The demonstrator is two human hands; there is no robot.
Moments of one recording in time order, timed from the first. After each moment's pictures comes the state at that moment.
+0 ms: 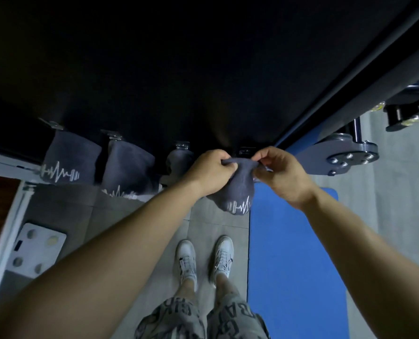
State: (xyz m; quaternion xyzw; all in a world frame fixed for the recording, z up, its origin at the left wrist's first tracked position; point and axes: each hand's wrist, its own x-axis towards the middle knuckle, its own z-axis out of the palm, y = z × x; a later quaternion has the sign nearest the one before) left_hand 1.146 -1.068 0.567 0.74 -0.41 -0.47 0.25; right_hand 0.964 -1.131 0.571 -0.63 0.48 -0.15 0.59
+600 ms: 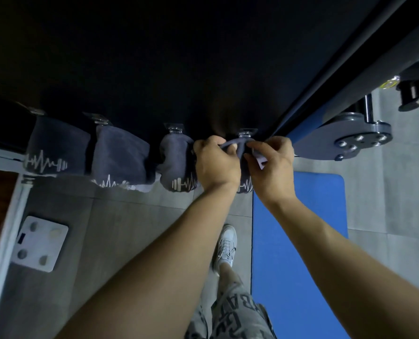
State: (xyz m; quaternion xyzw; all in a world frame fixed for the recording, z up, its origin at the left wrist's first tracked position) left_hand 1.092 -1.071 0.537 0.87 -0.26 -0.27 0.33; right_hand 0.979 -1.094 0.516 -0.73 0.56 -0.24 0.31
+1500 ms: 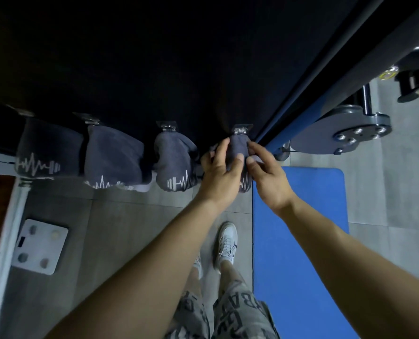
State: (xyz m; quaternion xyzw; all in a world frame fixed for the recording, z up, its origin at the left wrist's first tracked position) left_hand 1.086 -1.039 0.526 0.74 -0.29 -0.50 0.33; right_hand 0.961 -1.087 0.506 -0.55 0.54 -0.20 0.60
